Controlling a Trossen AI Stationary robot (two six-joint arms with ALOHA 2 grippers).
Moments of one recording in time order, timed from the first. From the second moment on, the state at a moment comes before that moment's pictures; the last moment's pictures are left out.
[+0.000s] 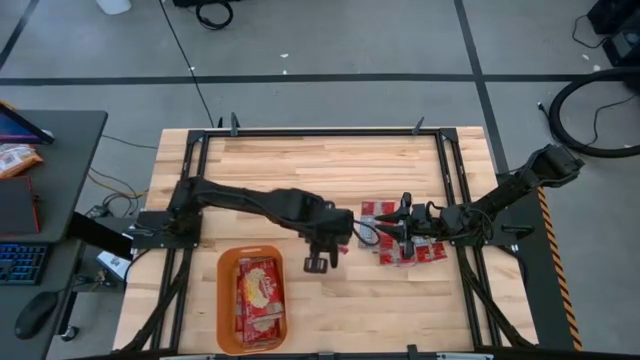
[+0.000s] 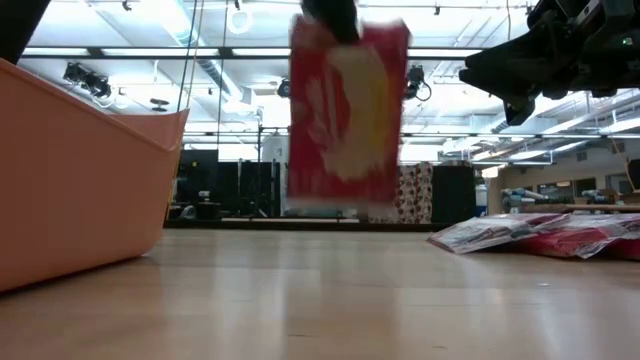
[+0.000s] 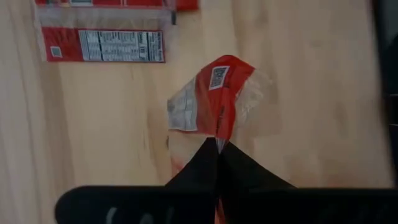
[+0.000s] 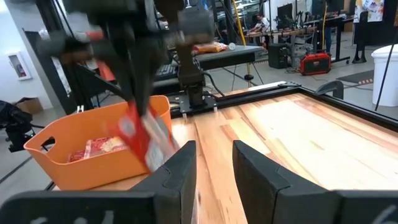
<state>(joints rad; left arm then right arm) -0.18 2.05 2.05 -1.14 0.01 -0.05 0.40 1.07 0.11 0.99 0.50 0.15</state>
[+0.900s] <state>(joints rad) -0.47 1.94 2.18 -1.45 0.28 -0.42 0.40 1.08 0.11 0.99 0.50 0.16</state>
